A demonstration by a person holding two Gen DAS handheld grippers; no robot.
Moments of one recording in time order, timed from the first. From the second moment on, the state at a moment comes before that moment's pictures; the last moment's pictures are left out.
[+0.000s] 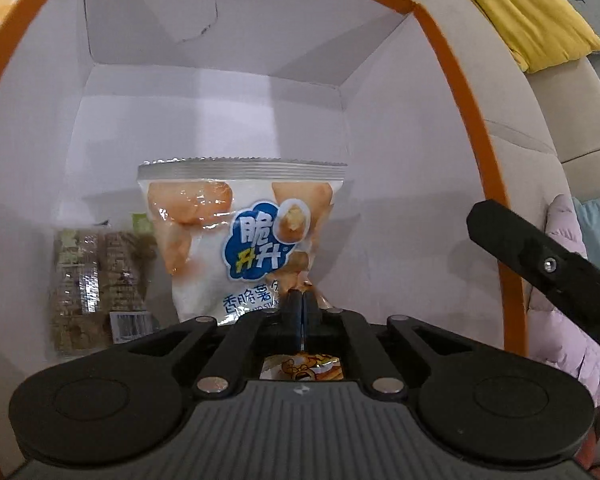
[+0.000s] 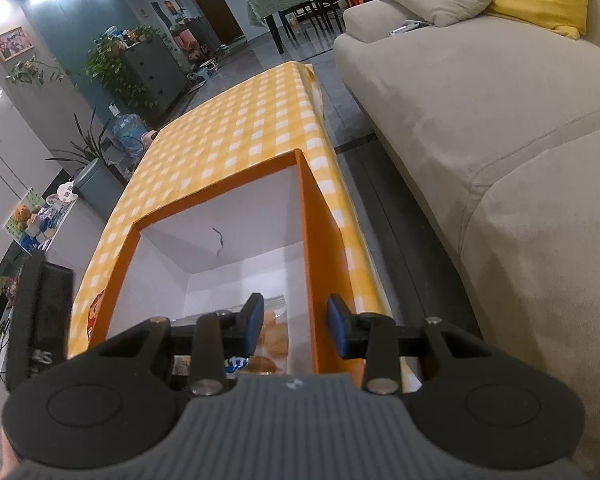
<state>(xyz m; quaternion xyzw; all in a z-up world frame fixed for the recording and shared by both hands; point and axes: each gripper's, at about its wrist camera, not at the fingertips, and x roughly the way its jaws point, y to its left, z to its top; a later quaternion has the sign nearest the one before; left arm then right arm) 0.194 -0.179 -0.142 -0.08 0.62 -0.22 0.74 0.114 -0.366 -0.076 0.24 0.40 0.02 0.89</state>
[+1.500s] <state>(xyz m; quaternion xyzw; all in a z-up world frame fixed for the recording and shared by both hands) 0.105 -0.003 0.026 -0.06 0.48 -0.07 0.87 0.085 -0.246 -0.010 0.12 0.44 0.15 0.88</state>
